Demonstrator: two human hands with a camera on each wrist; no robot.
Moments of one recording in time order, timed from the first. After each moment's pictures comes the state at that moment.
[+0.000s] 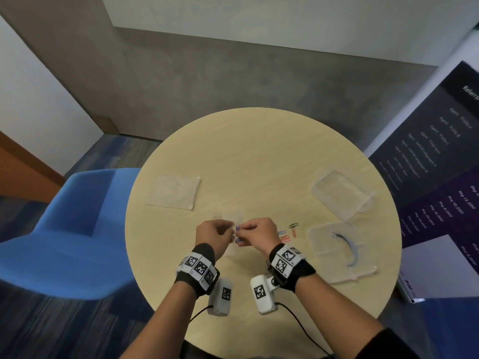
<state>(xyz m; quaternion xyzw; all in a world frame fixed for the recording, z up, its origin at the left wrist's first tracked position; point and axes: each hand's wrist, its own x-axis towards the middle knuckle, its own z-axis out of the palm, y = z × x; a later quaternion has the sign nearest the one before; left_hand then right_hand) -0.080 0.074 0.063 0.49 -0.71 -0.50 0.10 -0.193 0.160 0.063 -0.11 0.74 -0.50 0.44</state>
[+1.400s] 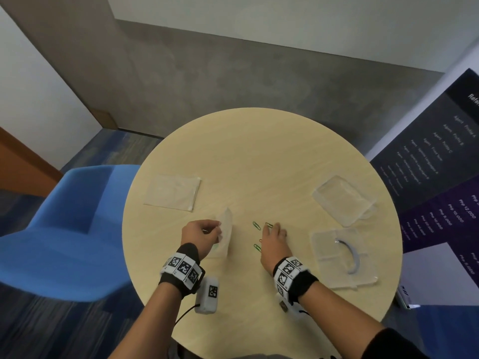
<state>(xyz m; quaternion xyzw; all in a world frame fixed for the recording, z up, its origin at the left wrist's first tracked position) -0.065 0.043 0.053 0.52 -0.65 -0.55 0.11 -0.215 0.184 0.001 -0.40 0.89 0.11 0.20</state>
